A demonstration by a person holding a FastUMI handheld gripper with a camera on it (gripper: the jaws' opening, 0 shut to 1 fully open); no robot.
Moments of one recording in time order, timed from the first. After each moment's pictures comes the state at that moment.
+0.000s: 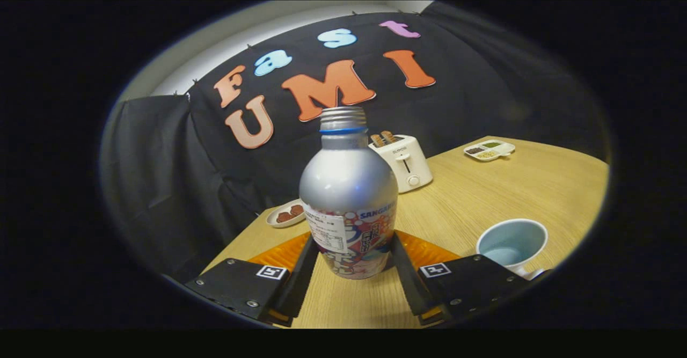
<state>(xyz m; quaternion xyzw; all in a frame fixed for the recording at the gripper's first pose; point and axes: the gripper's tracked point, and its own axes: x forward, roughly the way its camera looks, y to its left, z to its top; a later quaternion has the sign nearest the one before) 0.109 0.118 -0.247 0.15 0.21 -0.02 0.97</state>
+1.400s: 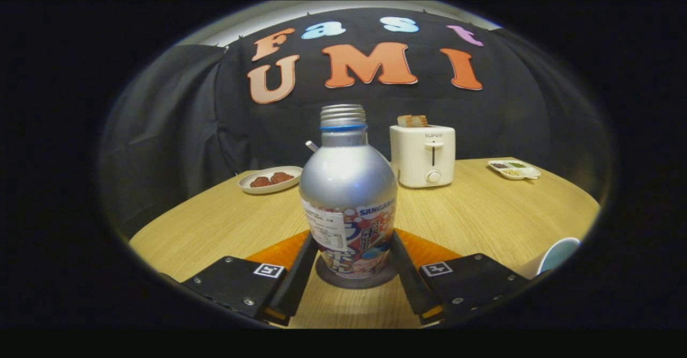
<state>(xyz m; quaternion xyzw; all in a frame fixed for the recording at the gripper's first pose) 0.158 0.140 -0.324 0.01 0.24 0.02 0.97</state>
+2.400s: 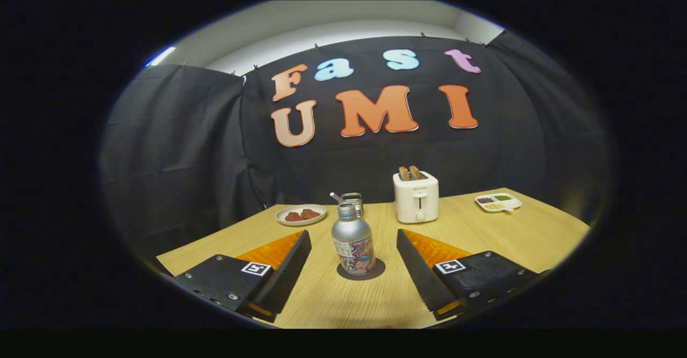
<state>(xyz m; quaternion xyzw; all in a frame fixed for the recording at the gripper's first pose) 0.074 0.116 -0.159 0.04 0.12 0.05 0.99</state>
